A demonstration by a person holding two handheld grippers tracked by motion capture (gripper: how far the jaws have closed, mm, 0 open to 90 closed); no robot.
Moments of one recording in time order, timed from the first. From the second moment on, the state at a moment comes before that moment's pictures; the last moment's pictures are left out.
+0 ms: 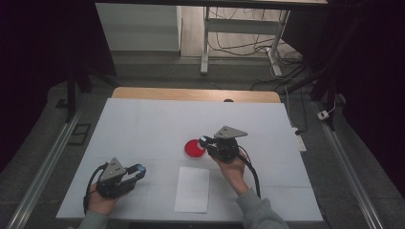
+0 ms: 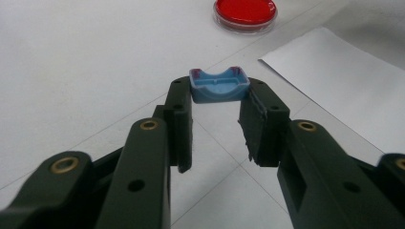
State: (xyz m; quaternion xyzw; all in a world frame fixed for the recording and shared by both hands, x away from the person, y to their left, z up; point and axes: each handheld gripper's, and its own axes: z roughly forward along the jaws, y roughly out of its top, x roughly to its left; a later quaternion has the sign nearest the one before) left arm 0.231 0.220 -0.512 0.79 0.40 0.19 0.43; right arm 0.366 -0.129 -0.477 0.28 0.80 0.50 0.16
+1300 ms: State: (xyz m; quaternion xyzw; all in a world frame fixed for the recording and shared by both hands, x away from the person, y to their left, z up) left arm 0.231 0.219 -0.512 0.79 0.40 0.19 0.43; right arm 0.343 -0.152 -0.465 0.27 0.80 0.51 0.16
